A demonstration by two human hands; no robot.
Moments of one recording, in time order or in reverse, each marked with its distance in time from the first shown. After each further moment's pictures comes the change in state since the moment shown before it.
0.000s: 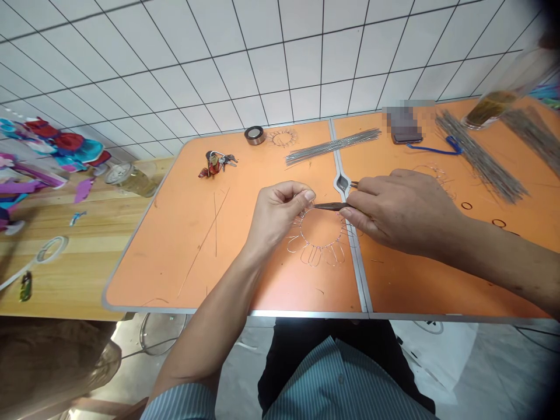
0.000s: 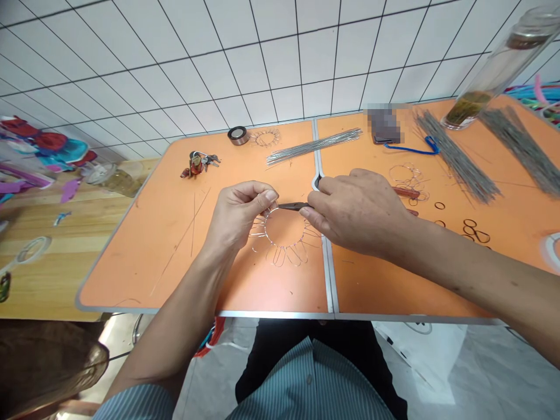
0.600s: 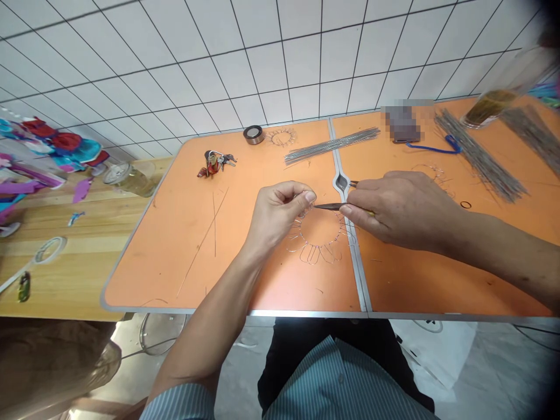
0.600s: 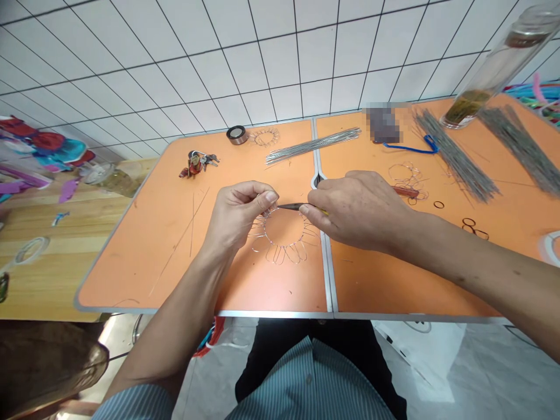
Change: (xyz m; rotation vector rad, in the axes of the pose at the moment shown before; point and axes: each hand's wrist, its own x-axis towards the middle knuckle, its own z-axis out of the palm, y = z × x) left_hand -0.002 0.001 0.000 0.041 -0.023 0.031; right_hand 0.006 0.001 -0.011 0.163 -0.201 0.088
